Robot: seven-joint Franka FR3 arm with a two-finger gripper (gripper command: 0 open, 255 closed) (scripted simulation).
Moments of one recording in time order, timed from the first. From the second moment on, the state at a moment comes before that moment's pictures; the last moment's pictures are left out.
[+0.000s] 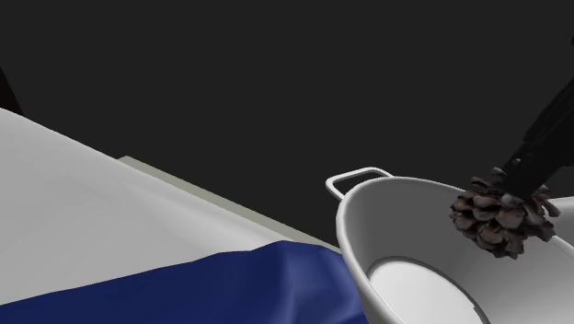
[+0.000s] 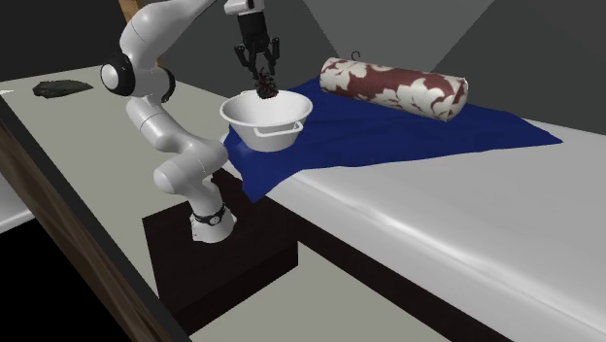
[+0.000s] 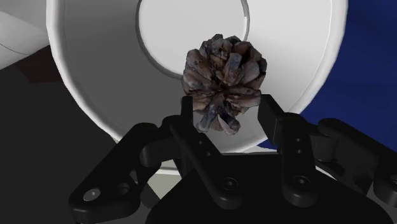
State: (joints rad) arm 0.35 -0.98 0.44 -1.88 0.40 1.15 0.87
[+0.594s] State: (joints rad) arm 0.37 -1.07 0.45 -2.04 0.42 1.22 0.86
